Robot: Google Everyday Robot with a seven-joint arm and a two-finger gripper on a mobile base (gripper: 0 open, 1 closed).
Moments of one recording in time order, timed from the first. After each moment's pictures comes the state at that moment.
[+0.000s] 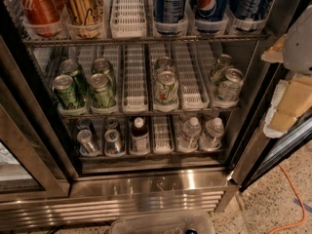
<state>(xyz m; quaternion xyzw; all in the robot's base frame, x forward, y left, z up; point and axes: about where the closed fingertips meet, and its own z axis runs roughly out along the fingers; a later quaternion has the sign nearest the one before) 0.438 -0.217 0.976 -0.60 0.78 -0.03 0.16</state>
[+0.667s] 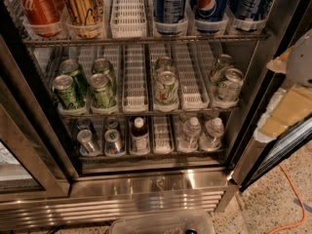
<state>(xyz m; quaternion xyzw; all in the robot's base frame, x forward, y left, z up) 0.439 -0.216 0.960 -0.55 0.81 0.00 0.21</state>
